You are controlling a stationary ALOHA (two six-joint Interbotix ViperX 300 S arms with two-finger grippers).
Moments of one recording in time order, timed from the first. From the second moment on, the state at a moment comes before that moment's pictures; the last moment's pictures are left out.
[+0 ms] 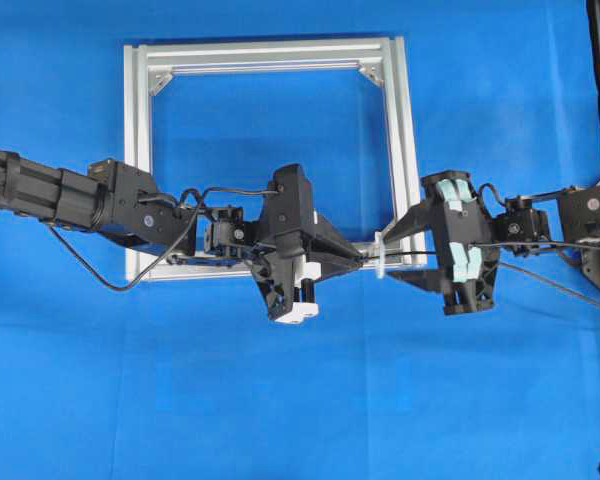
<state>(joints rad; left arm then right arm) -0.08 0.40 0.46 -0.08 -0.48 -0.13 0.09 -0.18 1.06 -0.02 -0.21 0.10</state>
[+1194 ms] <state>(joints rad) -0.09 0.01 1.00 -0.08 -0.56 -0.13 0.08 -0.19 1.06 -0.02 -0.19 0.10</state>
